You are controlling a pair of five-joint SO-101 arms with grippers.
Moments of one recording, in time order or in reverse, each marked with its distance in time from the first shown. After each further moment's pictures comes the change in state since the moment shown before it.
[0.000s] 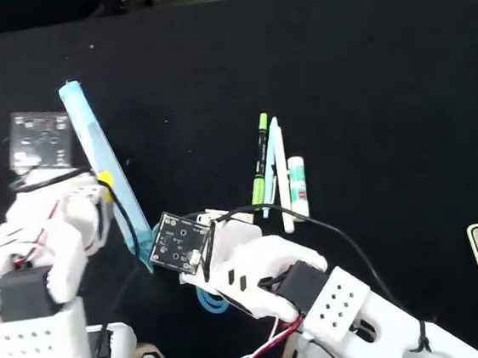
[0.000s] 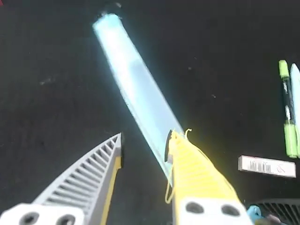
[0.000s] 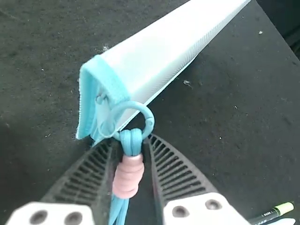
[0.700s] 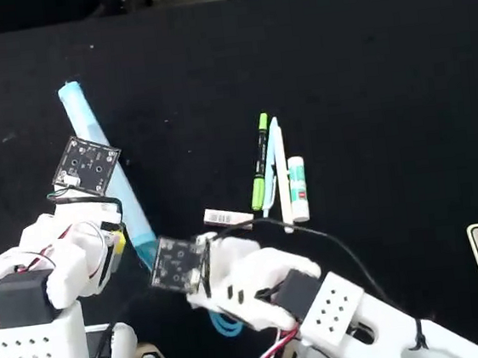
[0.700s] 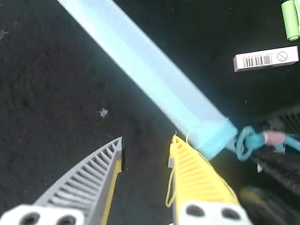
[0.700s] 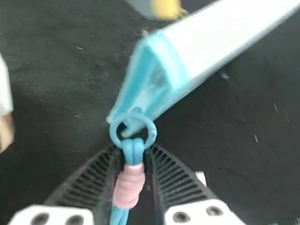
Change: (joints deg) left arm 1.2 -0.1 -2.4 21.8 -14.8; right arm -3.5 0.0 3.3 4.0 0.0
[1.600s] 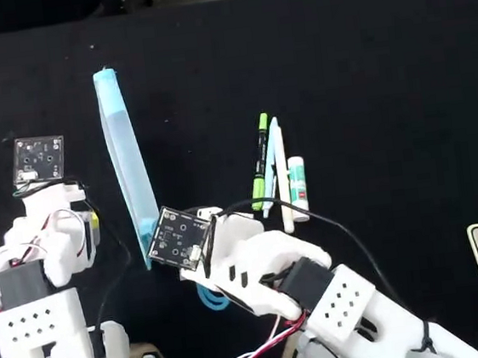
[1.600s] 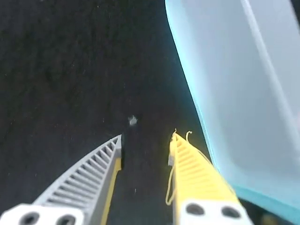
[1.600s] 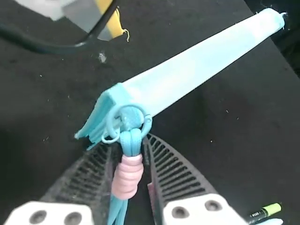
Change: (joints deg) left arm -12.3 0.6 14.8 -19.8 9.1; right arm 4.0 0.0 -8.4 0.4 0.0
